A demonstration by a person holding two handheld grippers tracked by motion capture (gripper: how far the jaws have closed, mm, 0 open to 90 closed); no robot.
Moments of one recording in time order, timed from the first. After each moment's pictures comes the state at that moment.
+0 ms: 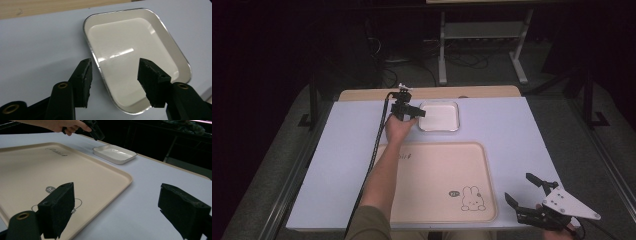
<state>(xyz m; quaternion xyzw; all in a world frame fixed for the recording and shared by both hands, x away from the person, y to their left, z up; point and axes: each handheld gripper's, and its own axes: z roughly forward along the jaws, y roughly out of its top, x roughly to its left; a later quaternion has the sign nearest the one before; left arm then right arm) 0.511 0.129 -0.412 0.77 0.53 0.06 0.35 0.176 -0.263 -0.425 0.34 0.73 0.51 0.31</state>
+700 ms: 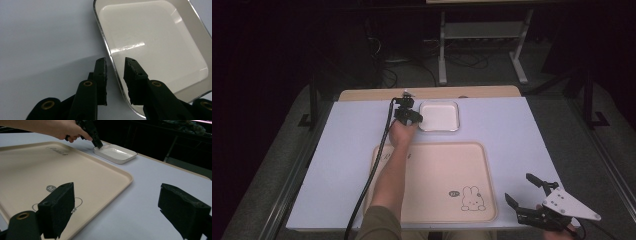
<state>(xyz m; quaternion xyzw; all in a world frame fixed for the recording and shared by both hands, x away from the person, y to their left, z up) 0.513 0.119 -0.437 0.76 0.57 0.07 0.30 0.174 -0.263 -0.425 0.34 0.73 0.51 0.31</state>
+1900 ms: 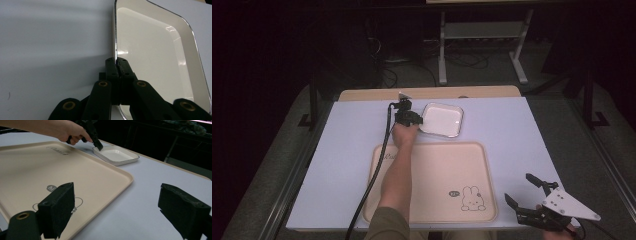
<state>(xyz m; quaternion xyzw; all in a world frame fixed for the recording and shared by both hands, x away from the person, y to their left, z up) 0.509 0.123 -0.446 0.70 0.62 0.00 0.35 0.174 -0.263 -0.425 0.34 0.73 0.51 0.31</state>
